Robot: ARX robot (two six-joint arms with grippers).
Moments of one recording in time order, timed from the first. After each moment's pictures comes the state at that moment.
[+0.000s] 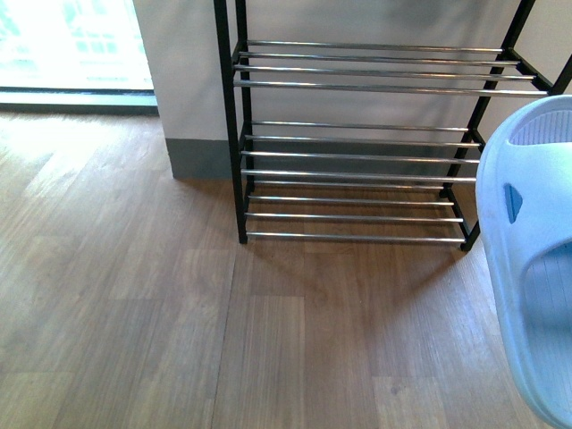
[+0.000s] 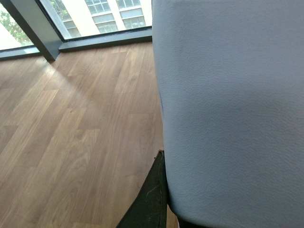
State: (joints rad) left arm -0.11 0.62 0.24 0.05 -0.24 0.14; right arm 0.00 1.22 0.19 0.62 0.19 0.17
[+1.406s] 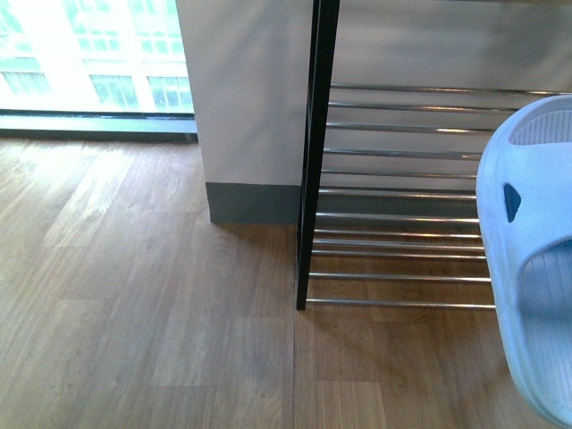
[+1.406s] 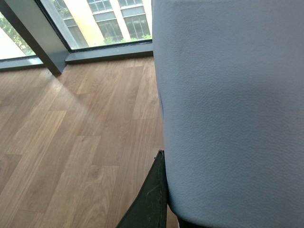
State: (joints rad) left arm -0.11 0.62 0.24 0.04 -0.24 0.14; right arm 0.00 1.22 0.19 0.62 0.19 0.17
